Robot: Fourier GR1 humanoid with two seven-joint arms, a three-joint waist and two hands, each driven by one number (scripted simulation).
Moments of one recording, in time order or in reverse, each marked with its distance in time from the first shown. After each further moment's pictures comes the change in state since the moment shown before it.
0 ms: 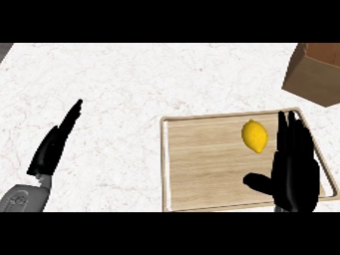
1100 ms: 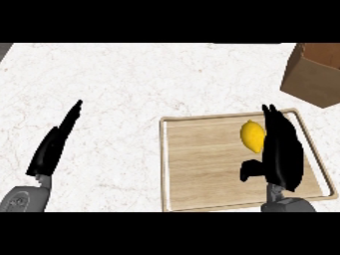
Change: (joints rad) left arm 0.010 -0.054 0.073 -0.010 -0.070 -0.067 -0.004; right arm -0.134 -0.008 -0.078 0.228 -0.107 -0.067 -0.085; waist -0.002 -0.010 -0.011
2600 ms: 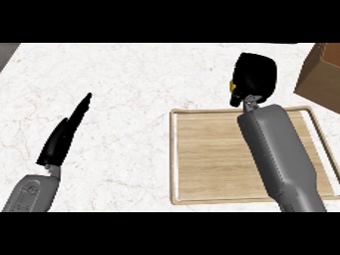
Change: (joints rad) left arm -0.074 -0.038 0.006 0.047 -0.042 -0.026 -0.006; right arm -0.685 -0.010 -0.160 0.474 0.149 0.382 0.105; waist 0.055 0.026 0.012
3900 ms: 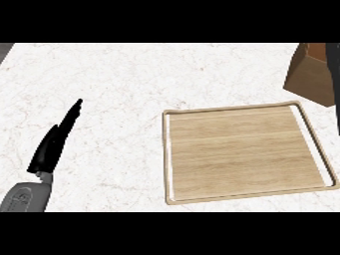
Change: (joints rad) left arm 0.050 0.005 0.049 -0.005 -0.007 -0.010 -0.014; right arm -0.345 -0.330 -0.221 0.102 0.016 0.104 0.181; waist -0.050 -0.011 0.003
